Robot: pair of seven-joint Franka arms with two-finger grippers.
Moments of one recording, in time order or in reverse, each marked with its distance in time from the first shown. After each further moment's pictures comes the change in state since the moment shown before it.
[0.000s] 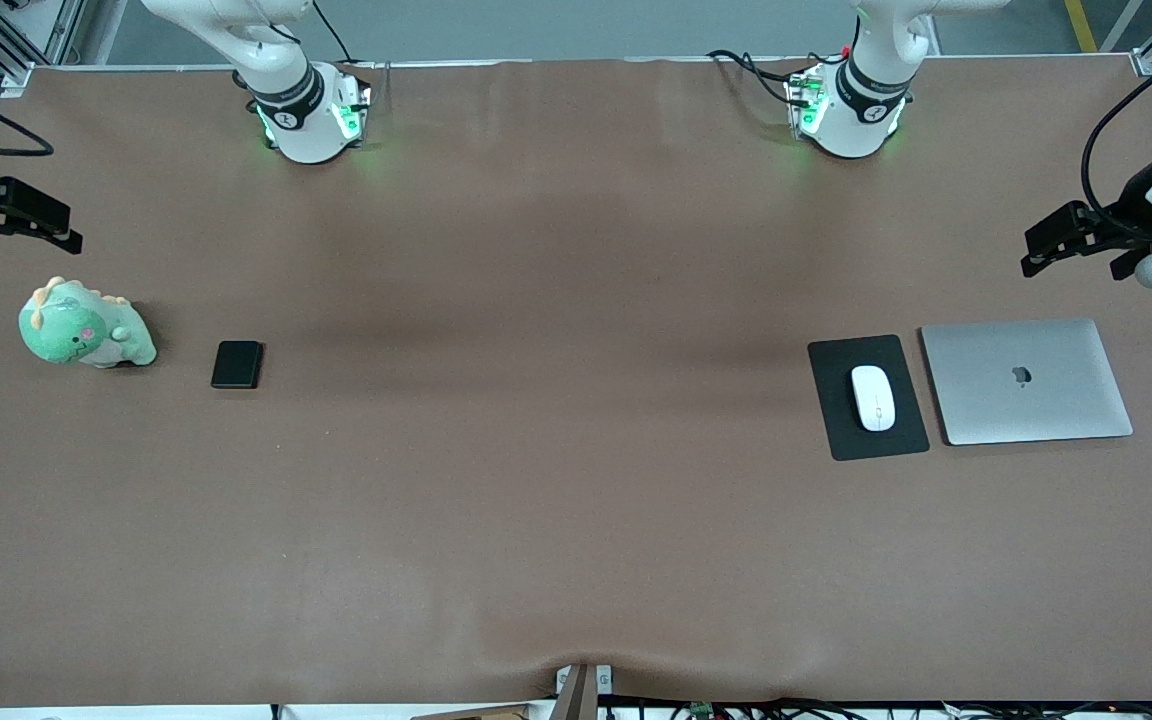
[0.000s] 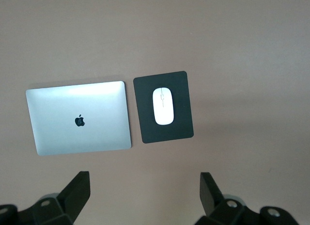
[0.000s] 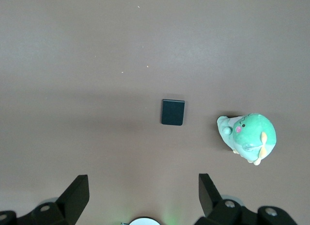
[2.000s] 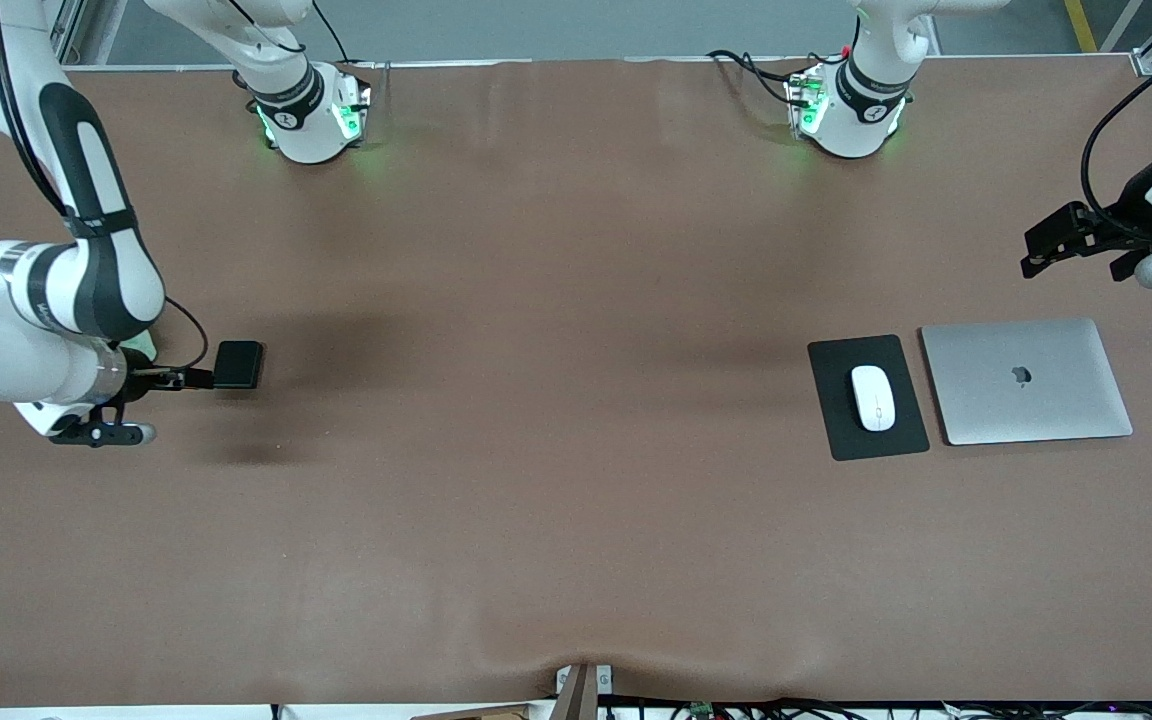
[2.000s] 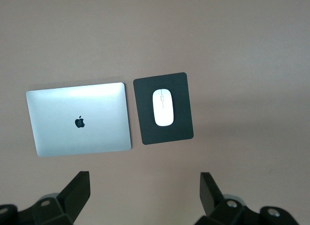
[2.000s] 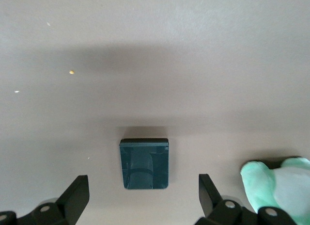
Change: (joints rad) left arm 0.000 0.000 -0.001 -0.001 0.000 0.008 0.000; right arm -0.081 0.348 -0.020 -0.407 -0.042 0.612 0.004
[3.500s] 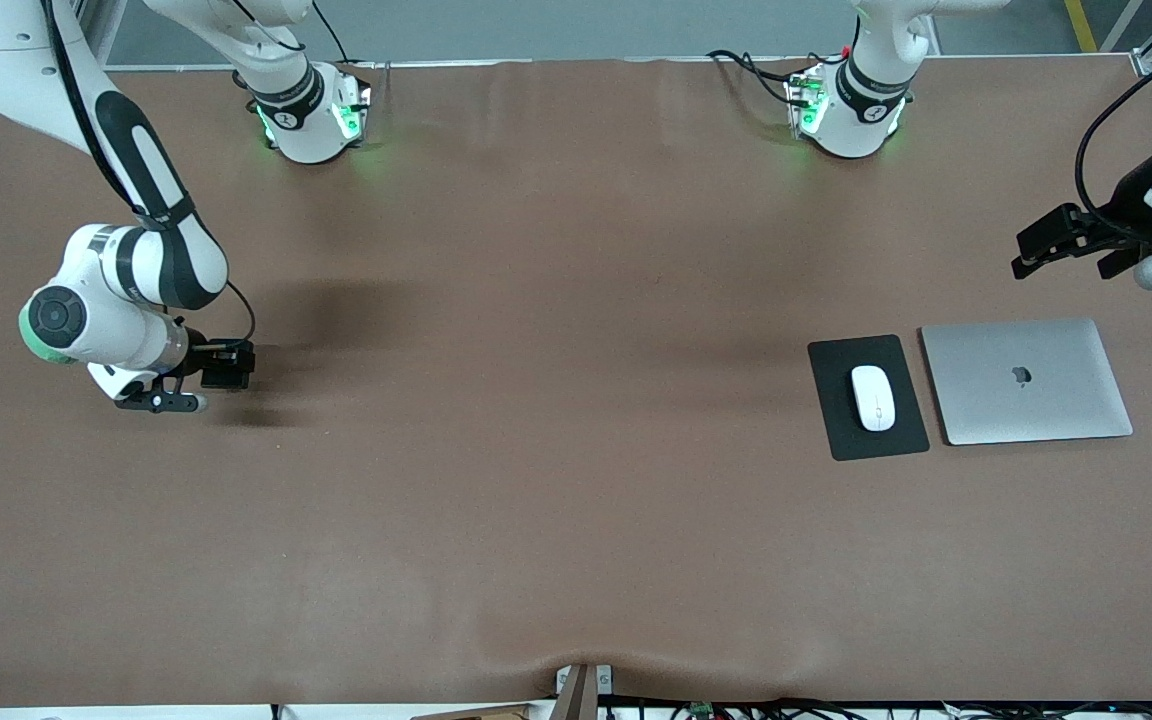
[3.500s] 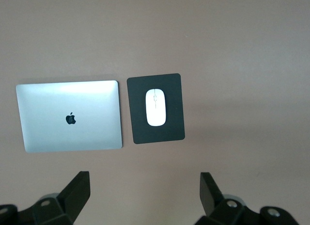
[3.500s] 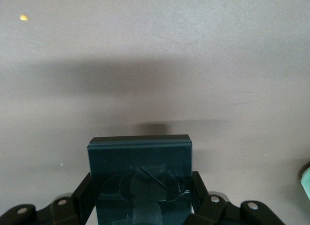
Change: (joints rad) left arm -0.003 -0.002 0.001 -0.005 -0.029 0.002 -0.031; right arm 0.008 -0.006 -0.008 -0.355 0.001 0.408 0.035
